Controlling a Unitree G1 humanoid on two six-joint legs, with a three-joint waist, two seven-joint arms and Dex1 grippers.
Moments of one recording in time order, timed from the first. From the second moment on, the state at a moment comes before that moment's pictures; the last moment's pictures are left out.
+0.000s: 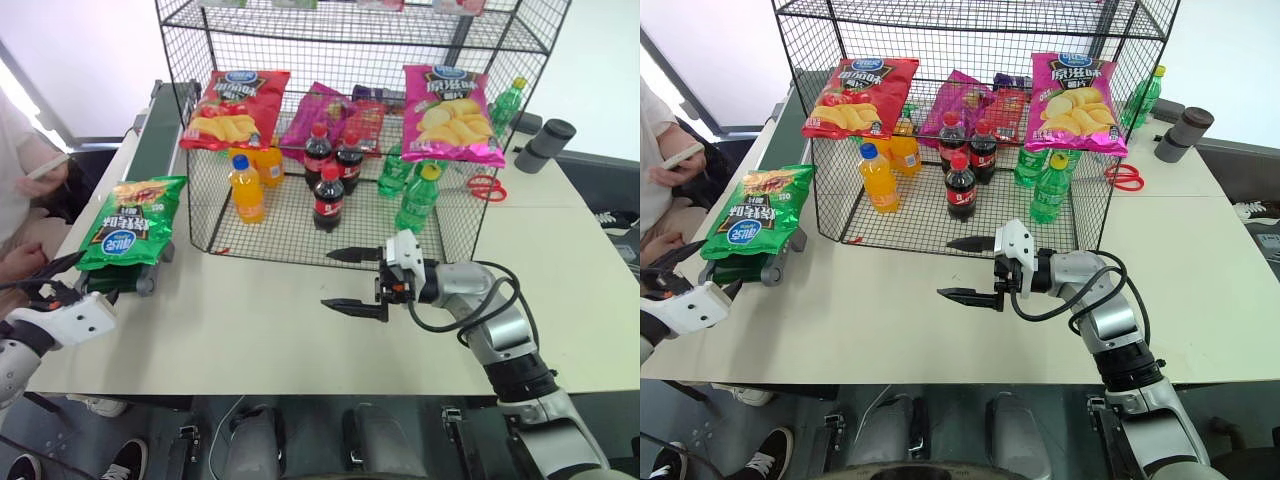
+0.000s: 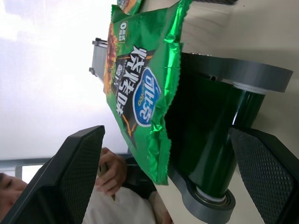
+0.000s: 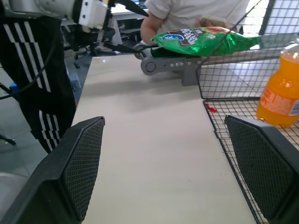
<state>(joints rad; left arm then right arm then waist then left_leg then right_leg) 0.25 0.90 0.41 0.16 0.36 -0.48 -0.30 -0.39 -0.44 0.18 -0.04 0.39 0.17 1.17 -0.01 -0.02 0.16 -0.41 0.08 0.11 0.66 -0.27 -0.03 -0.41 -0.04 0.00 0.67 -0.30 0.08</state>
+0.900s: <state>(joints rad) 0.18 0.93 0.33 0.19 0.36 -0.49 -0.31 -0.39 -0.44 0.18 -0.05 0.39 0.18 1.16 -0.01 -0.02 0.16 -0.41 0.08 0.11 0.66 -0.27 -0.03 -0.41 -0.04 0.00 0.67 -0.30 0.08</state>
